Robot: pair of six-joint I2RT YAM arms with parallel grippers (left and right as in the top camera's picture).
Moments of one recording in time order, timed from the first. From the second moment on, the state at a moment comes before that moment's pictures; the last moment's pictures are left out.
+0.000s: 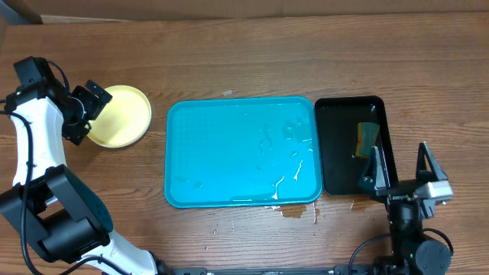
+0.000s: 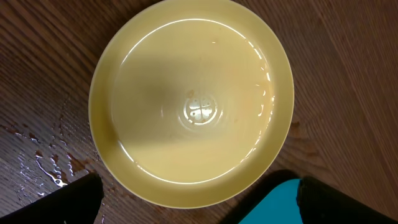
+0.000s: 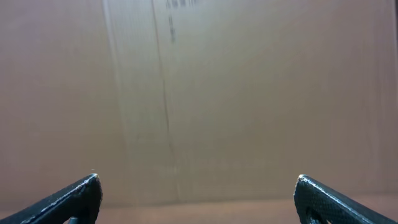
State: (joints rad) left arm 0.48 1.87 1.52 -0.89 0.20 -0.49; right arm 0.05 0.02 0.02 0.35 -0.02 0.15
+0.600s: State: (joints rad) left arm 0.48 1.87 1.52 -0.89 0.20 -0.49; right arm 0.05 0.01 0.02 -0.03 -0.03 0.15
